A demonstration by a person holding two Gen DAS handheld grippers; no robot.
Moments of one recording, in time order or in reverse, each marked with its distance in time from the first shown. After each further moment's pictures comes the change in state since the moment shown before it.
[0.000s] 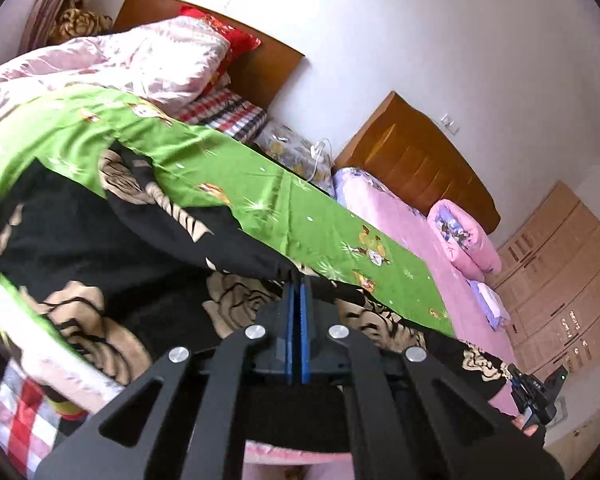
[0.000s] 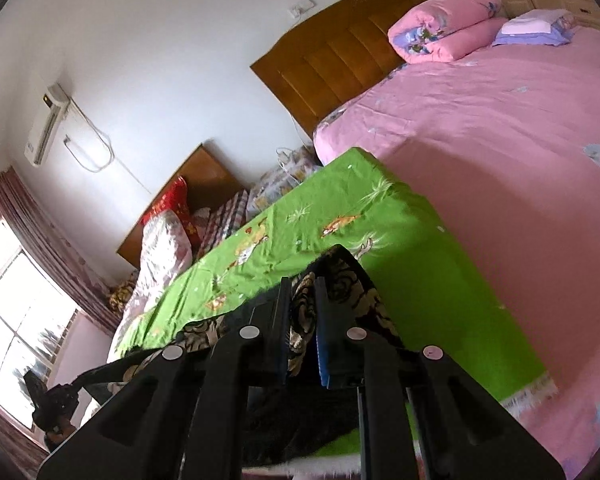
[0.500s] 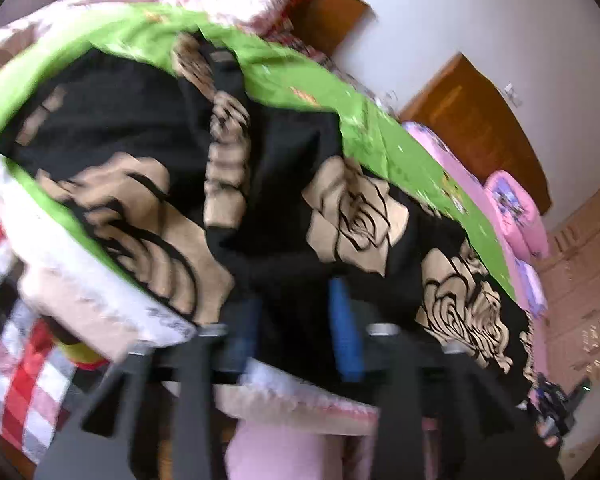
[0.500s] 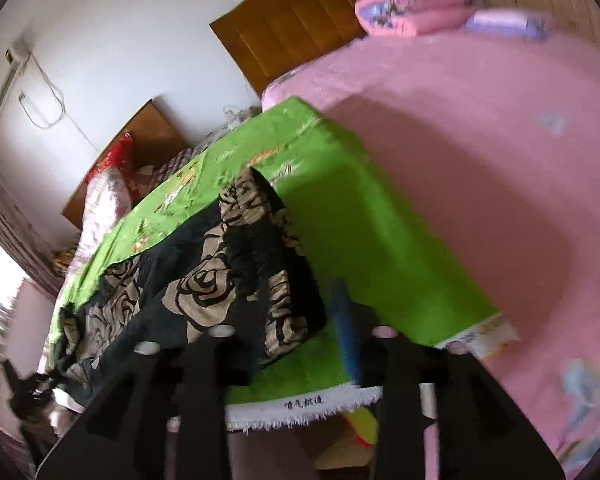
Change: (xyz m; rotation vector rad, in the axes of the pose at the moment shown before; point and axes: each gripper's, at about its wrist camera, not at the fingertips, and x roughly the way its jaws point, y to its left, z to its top) left arm 0.050 0.064 -0.060 -0.085 0.132 0.208; right arm 0.016 -0.030 -0.048 -0.084 0.099 -0.233
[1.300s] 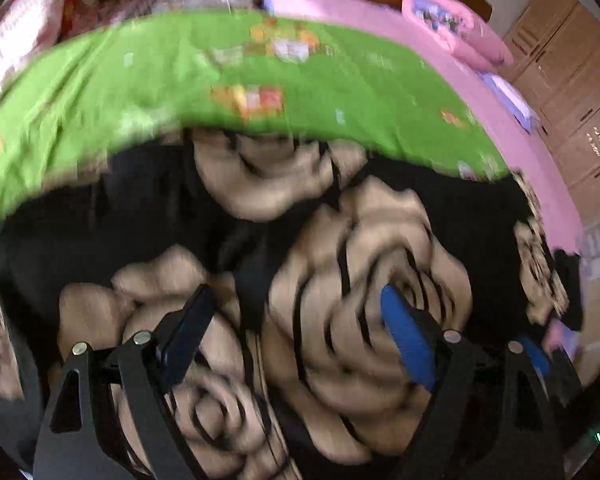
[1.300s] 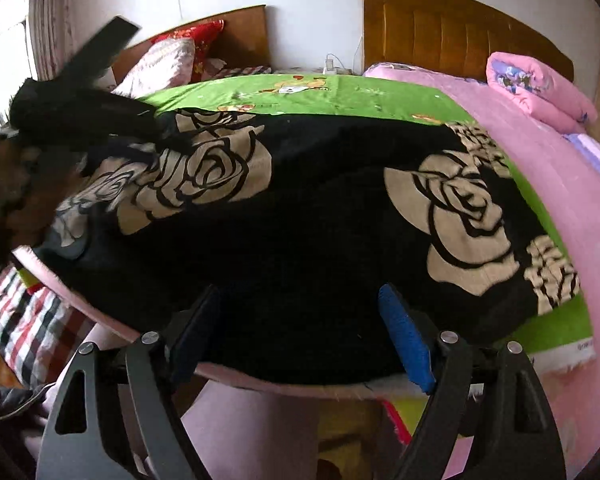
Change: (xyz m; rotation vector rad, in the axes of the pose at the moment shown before) left arm 0.174 -0.278 -0.033 0.582 0.397 -0.049; right arm 0.052 0.145 -0.097 -0.544 0.120 -0.012
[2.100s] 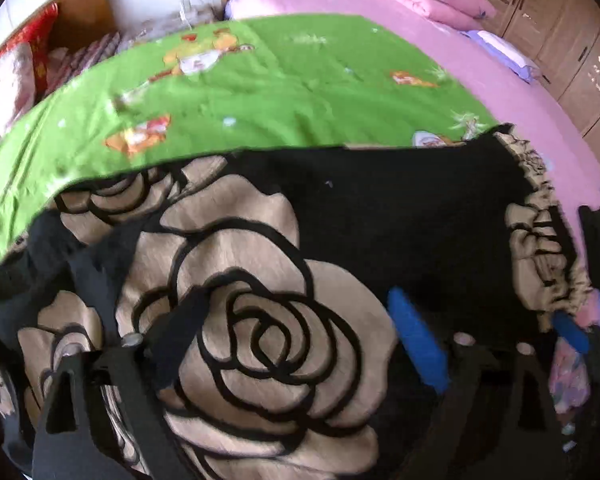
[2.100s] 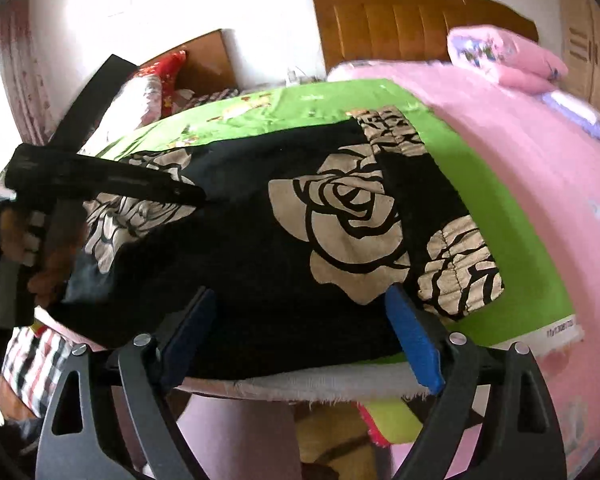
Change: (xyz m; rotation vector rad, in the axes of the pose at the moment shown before) left arm 0.033 -0.098 0.007 0.187 -0.005 0.113; right arm -0.013 -0.058 -0.007 0.152 -0.052 -0.012
